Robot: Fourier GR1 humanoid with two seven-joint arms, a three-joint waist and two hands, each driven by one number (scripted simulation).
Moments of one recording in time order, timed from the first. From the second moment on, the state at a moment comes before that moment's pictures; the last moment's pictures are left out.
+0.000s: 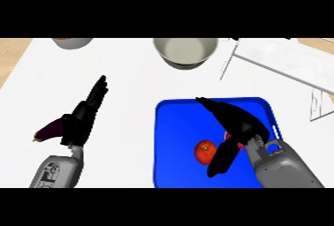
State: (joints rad) left arm -0.19 0.15 -0.09 -1.44 -0.06 0.05 0.04; right arm -0.44 -0.30 0.44 -1.71 0.16 0.44 0.94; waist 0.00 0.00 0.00
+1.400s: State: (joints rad) left arm -0.19 0.11 -0.04 -1.42 -0.11 0.00 0.02; right arm -0.33 -0.14 0.42 -1.55 0.49 0.54 0.82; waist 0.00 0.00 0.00
